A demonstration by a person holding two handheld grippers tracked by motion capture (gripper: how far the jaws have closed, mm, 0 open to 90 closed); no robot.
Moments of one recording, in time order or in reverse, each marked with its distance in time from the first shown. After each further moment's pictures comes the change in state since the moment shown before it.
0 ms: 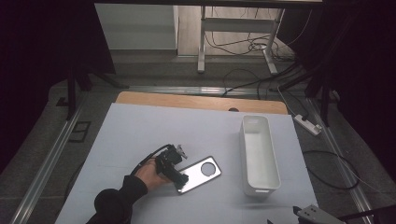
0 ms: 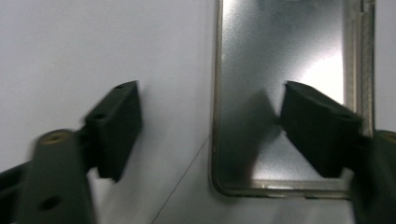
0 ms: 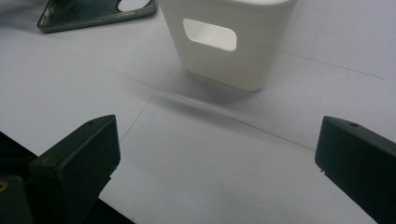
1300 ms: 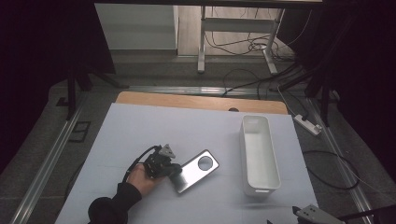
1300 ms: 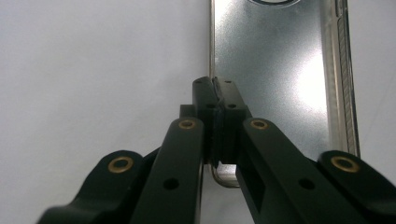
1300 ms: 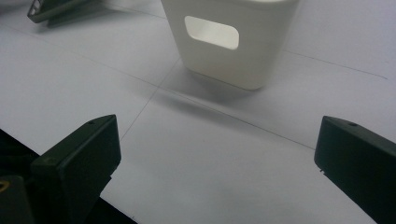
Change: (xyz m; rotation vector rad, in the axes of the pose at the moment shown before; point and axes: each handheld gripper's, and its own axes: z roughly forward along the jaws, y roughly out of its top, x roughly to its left) left arm -0.001 -0.035 -0.023 -0.233 -0.014 -0.088; right arm 0.001 0.000 0.001 0.007 0.003 -0.002
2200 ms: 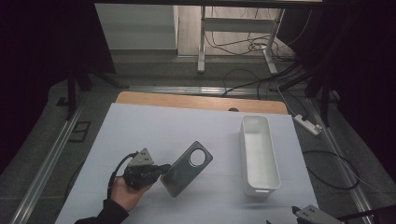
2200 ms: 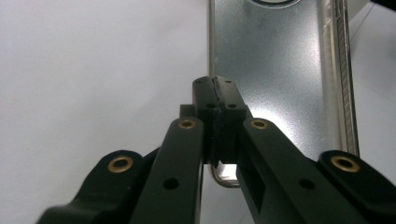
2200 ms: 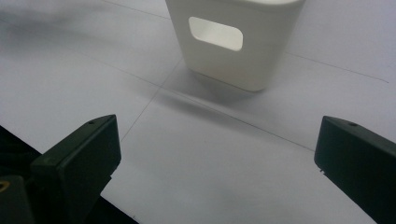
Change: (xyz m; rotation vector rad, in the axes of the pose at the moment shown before) left arm -0.030 -0.030 -0.064 -0.277 0.023 -0.065; right arm 0.001 0.000 0.000 -0.001 0.002 -0.018
